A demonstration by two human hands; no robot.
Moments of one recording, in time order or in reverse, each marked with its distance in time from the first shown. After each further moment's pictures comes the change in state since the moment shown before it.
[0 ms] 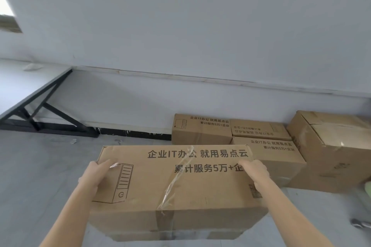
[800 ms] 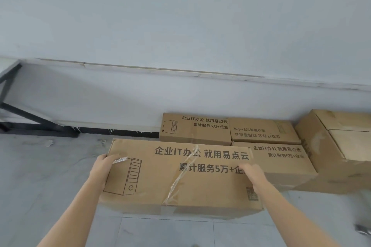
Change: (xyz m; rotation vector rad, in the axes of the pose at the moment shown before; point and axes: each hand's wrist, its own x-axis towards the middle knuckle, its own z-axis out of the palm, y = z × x) left_hand 0.161 0.138 0.150 -0.117 -0.077 -0.043; right_hand 0.236 -0.058 0.028 0.116 -0.098 0.210
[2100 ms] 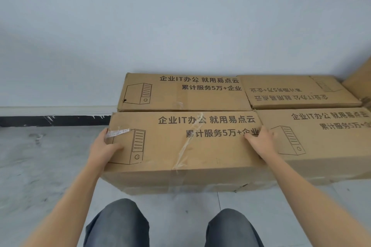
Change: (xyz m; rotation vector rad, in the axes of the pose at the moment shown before) left_hand 0.331 -0.149 0.266 0.129 -0.126 0.286; right_hand 0.403 0.087 0.145 -0.453 0.377 -0.382
